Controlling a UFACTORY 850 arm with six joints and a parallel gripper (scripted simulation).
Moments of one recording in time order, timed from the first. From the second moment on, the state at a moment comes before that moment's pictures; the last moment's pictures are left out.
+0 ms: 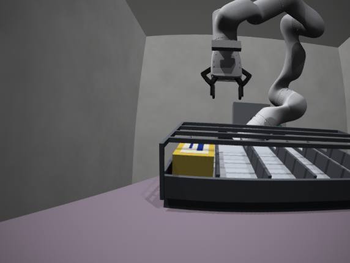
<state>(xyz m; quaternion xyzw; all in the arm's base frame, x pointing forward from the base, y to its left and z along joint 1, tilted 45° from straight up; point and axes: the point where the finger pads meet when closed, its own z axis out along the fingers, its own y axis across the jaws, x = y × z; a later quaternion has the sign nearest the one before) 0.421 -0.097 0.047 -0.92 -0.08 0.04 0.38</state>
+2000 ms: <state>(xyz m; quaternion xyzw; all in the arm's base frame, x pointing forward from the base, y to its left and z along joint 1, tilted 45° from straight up) 0.297 0.206 0.307 -0.92 -0.06 0.04 0.39</state>
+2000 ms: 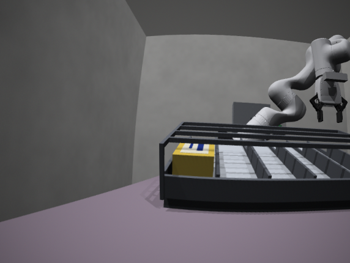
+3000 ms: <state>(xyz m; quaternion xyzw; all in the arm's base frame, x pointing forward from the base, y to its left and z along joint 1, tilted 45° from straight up) 0.287 0.259 0.256 -0.92 -0.06 0.04 0.39</state>
